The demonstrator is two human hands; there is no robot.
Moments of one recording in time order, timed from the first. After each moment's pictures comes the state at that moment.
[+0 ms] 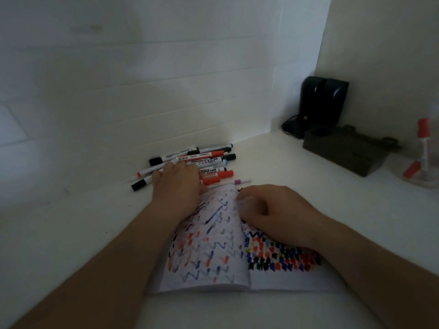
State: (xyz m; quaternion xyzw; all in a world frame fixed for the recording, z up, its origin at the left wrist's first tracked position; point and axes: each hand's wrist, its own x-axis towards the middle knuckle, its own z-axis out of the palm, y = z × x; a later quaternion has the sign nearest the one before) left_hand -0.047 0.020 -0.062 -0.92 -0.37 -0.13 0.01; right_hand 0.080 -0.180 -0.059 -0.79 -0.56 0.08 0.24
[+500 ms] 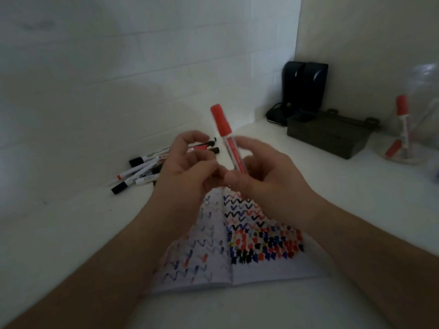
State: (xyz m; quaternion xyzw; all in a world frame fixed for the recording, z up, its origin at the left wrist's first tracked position) left_hand -0.043 -0.065 -0.027 -0.60 -0.09 -0.34 -0.72; right_hand 0.082 -0.191 -0.047 -0.61 -0.53 0.10 0.58
